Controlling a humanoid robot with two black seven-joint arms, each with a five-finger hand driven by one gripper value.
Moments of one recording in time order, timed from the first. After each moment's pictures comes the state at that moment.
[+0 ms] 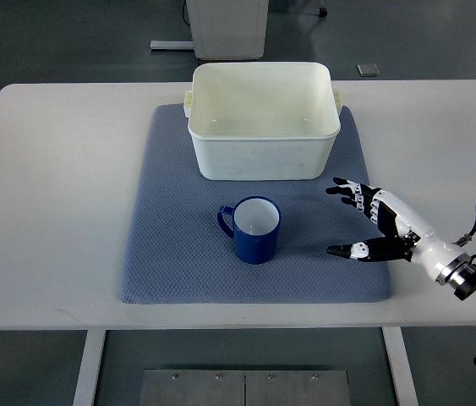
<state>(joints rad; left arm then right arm) -0.02 0.00 -0.10 -0.25 0.04 0.10 -0.12 0.64 -0.69 0.15 1.47 -0.57 -0.26 0.56</state>
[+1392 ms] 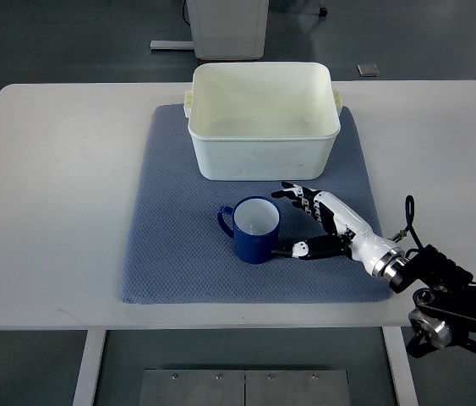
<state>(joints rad) -0.02 0.00 -0.10 -0.25 0.04 0.10 -0.12 0.71 -0.47 0.11 1.40 -0.56 -0.34 0.42</state>
